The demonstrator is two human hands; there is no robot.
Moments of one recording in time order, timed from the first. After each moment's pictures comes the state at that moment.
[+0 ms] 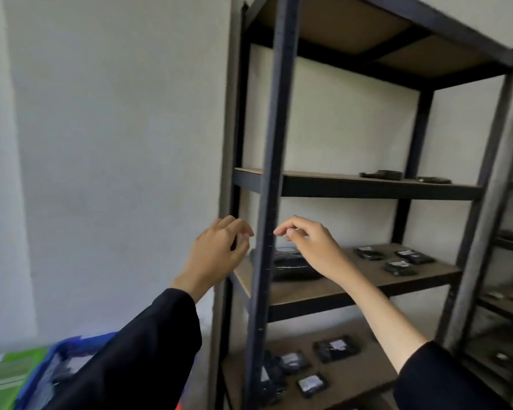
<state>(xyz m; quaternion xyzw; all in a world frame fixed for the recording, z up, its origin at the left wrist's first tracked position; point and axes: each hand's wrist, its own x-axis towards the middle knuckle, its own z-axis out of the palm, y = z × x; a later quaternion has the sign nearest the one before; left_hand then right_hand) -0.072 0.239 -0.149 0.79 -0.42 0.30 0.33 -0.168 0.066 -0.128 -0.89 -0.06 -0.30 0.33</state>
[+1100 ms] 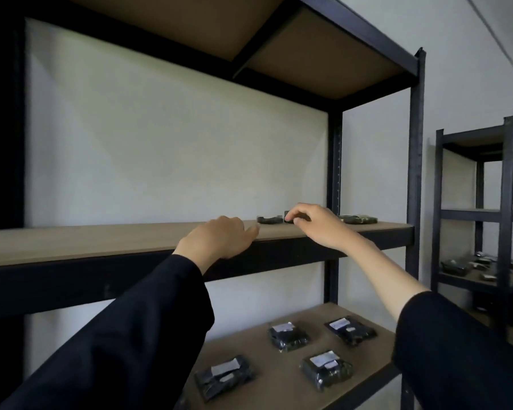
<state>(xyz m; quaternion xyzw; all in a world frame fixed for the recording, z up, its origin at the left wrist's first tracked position) -0.007 -0.229 -0.008 0.90 -0.40 0.12 0.13 -0.098 -0.409 -0.009 -0.93 0.11 -0.33 0.16</state>
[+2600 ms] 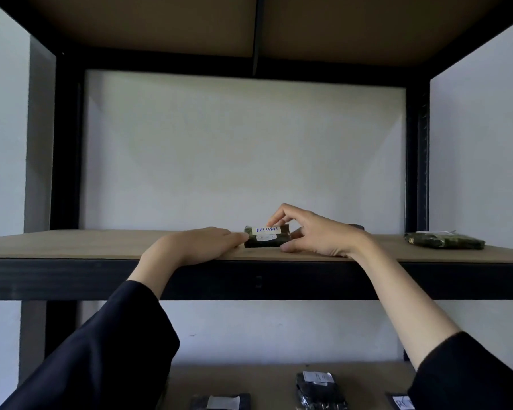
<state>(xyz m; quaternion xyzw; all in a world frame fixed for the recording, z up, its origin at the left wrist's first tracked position) -0.005 -0.310 -0.002 0.95 -0.25 0.04 0.19 -0.026 -0.526 0.002 -0.92 -0.23 -0.13 0.30</state>
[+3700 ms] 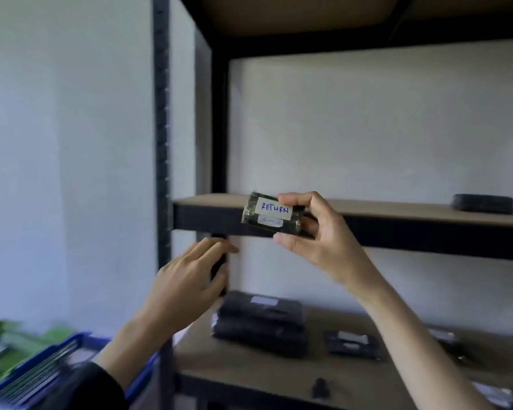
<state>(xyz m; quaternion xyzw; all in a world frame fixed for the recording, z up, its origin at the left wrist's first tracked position) -0.110 -0.049 -0.124 0.88 -0.21 0.40 0.17 -0.121 -0.261 -0.066 -0.71 -0.37 -0.22 0.56</state>
